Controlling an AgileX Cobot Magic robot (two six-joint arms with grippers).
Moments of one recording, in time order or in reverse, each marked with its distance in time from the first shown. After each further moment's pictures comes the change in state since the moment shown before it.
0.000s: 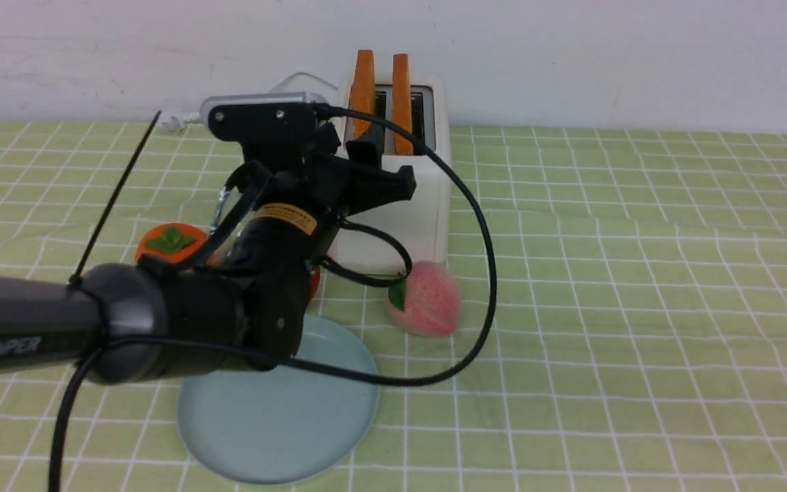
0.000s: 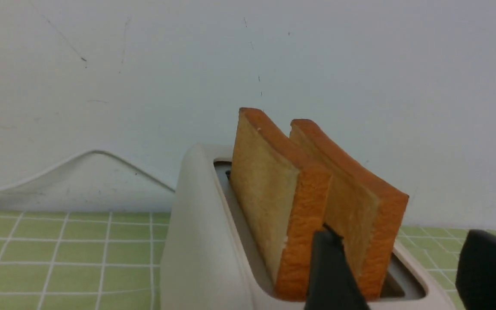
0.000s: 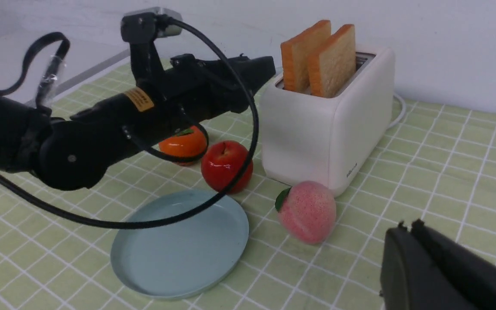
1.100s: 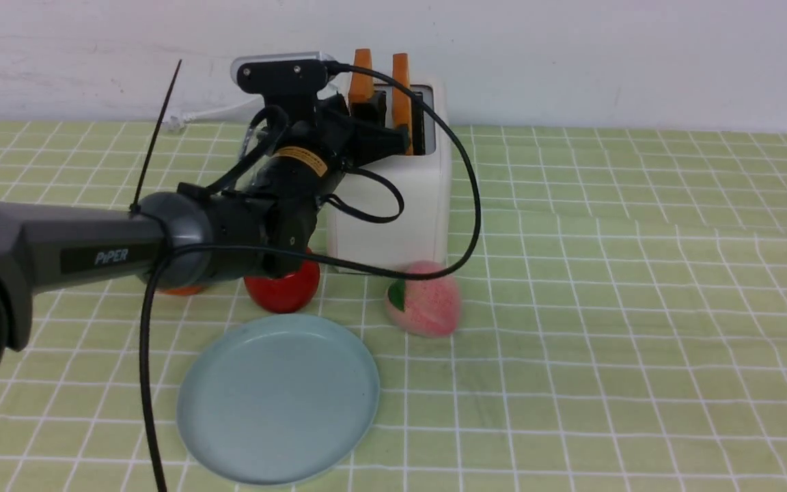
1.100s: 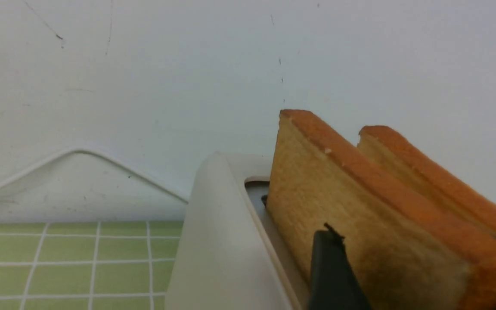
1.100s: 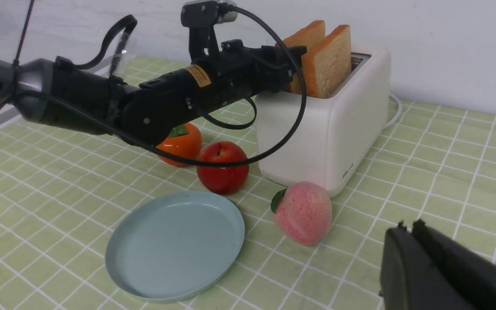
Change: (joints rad) right arm 0.000 0.005 0.000 0.001 -0.012 -0.004; left arm 0.131 0.227 -0.343 0.198 0.207 -0.148
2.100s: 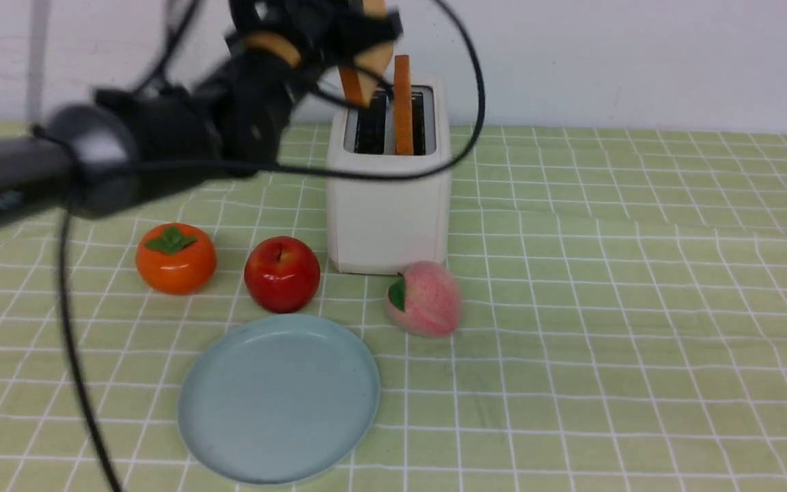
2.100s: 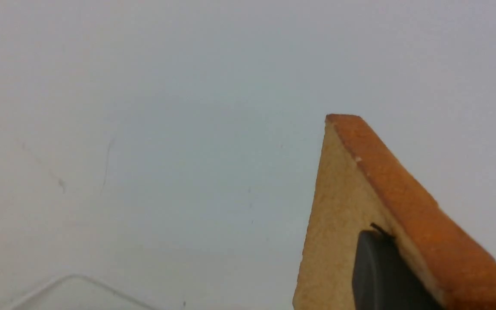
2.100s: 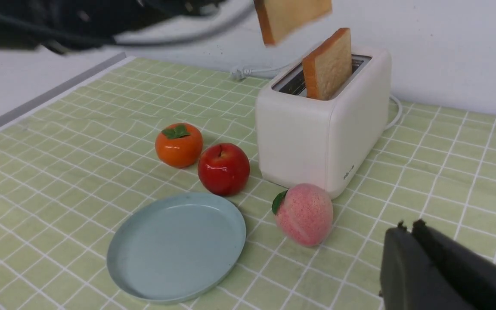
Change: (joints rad) right arm 0.000 0.000 0.000 0.003 -0.002 0.000; left arm 0.006 -0.274 -0.077 -0.080 0.235 0.100
